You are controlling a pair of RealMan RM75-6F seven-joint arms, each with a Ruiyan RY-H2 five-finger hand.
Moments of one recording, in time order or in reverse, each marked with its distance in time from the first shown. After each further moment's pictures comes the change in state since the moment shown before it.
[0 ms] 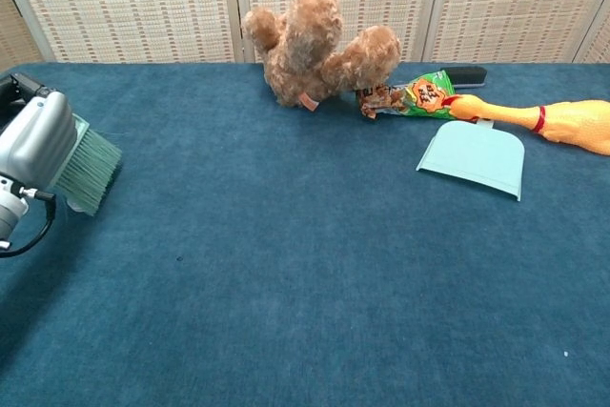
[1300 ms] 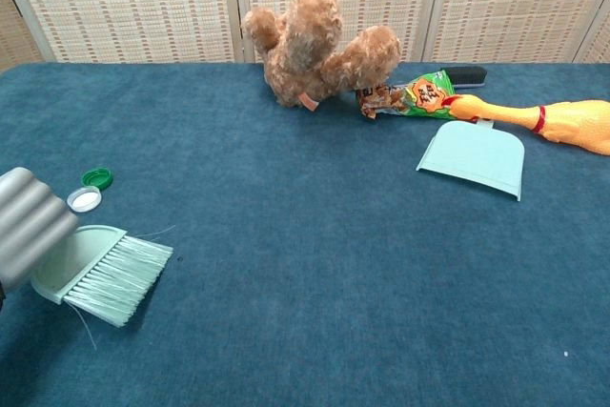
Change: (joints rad) left arm 0.190 0.325 0.183 -1.048 -0.221 0.015 -0.146; right arm 0.000 -0.004 -0.021 0.000 -0.050 -0.001 -0.011
